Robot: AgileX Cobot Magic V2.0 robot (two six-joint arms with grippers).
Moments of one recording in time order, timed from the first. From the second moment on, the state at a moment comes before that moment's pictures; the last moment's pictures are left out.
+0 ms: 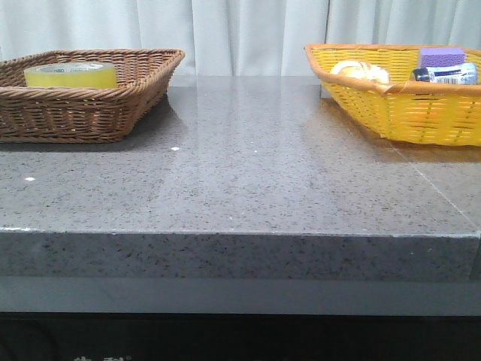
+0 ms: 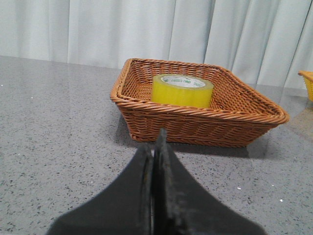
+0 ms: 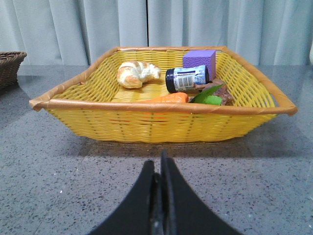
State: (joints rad) left arm -0.08 -0.01 0.01 -0.05 0.05 -0.06; right arm 0.04 -0.01 0.03 0.11 0.03 -0.04
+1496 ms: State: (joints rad) left arm -0.08 -0.01 0.01 -0.05 0.05 -0.06; right arm -0.03 -0.01 0.03 0.07 -0.01 0.01
